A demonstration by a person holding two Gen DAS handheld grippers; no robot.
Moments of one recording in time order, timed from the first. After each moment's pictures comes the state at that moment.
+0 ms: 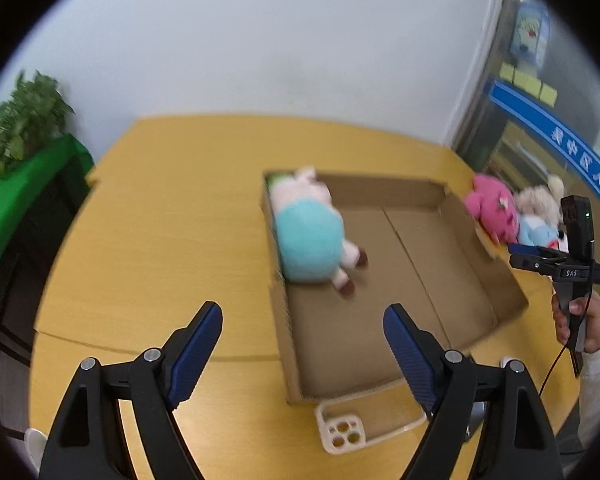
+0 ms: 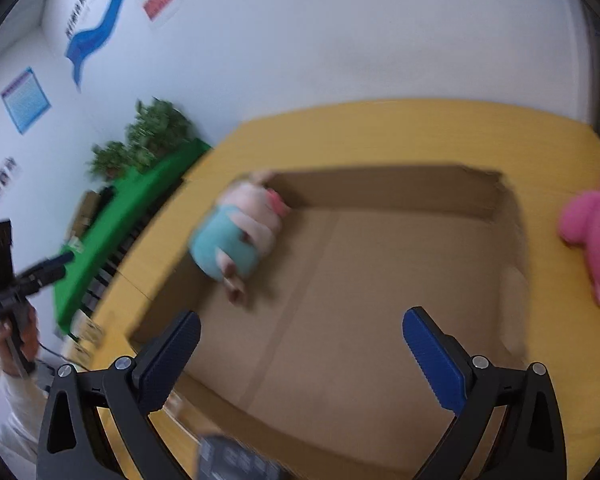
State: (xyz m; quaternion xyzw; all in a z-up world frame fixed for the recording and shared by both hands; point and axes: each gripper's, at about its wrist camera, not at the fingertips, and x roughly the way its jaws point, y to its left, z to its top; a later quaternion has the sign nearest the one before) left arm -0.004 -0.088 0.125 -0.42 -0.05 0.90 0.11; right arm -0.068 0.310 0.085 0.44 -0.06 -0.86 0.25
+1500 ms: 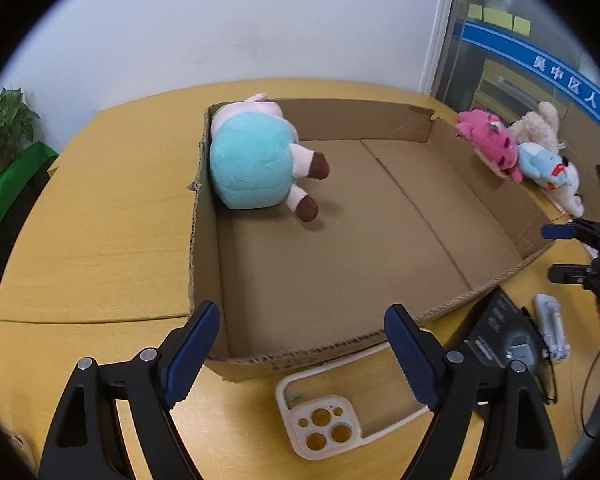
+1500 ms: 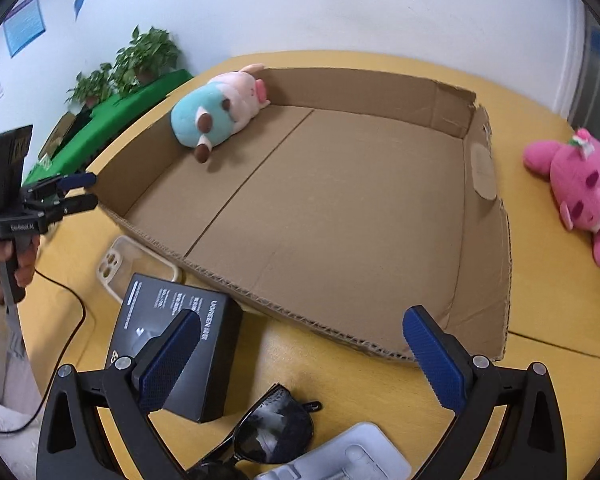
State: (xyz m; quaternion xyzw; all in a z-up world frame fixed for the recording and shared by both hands) left arm 0.018 -0.035 0.030 -0.42 0.02 0.90 0.12; right arm 0.016 0.301 0.008 0.47 0.04 -0.85 0.23
